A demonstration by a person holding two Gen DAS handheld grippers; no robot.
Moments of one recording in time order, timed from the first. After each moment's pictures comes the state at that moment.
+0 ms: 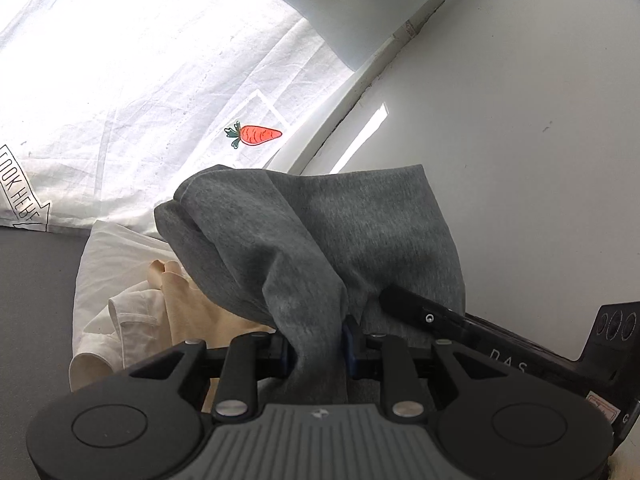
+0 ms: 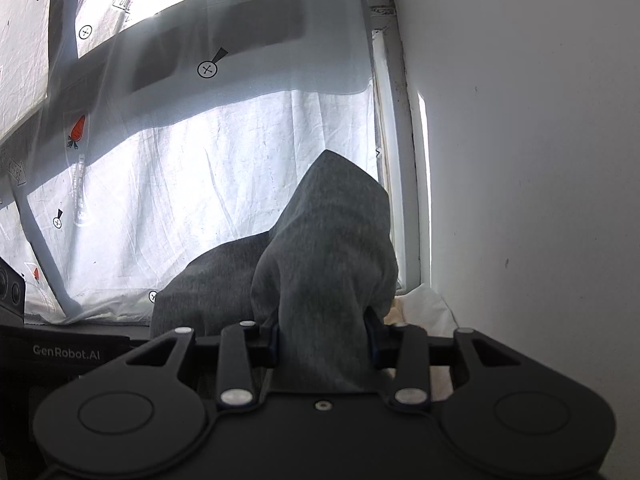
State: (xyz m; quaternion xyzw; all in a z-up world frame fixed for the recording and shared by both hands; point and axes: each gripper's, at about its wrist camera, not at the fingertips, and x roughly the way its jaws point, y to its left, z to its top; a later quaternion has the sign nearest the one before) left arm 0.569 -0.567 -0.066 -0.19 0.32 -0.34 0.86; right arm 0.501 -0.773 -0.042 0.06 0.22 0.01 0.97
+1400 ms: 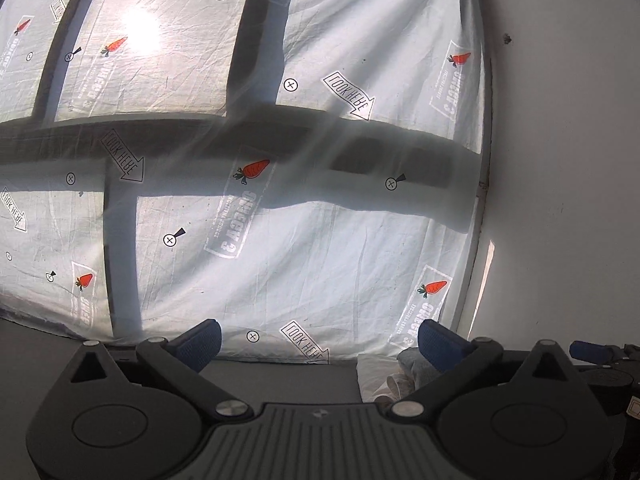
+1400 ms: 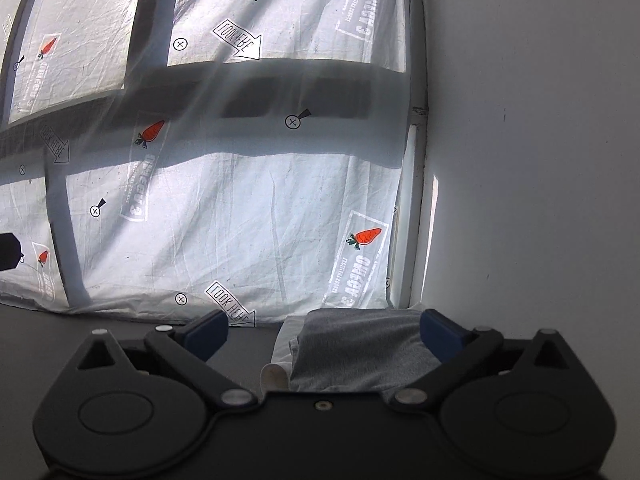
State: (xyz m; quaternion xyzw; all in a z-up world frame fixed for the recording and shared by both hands) left arm 0.293 -0.346 0.035 -0.04 0.11 -0.06 0.99; right arm 0.328 -0.576 0.003 -0.01 0.14 -0.05 0.99
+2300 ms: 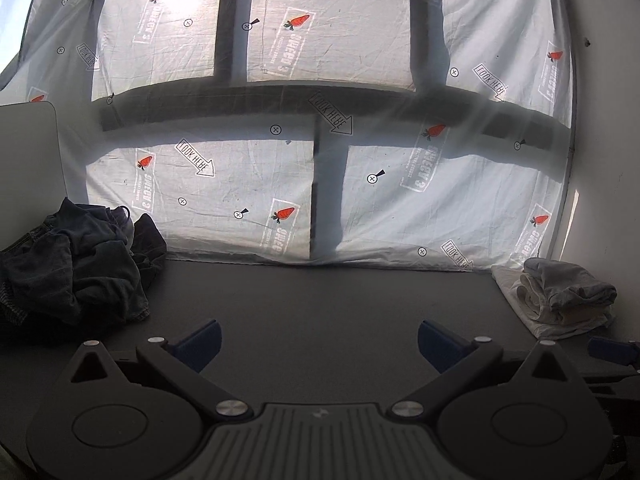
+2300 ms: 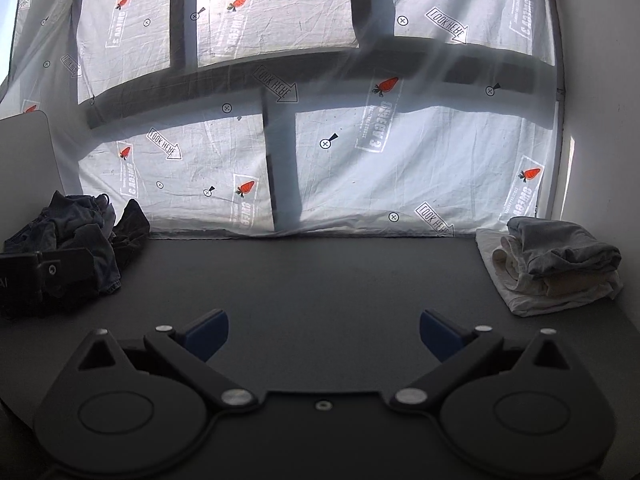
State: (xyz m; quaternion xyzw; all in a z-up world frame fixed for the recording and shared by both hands) left arm 0.077 -0.027 0.033 -0.02 0.20 0.03 0.98; right arm 0.113 -0.239 -0.003 0.01 0.22 0.06 0.97
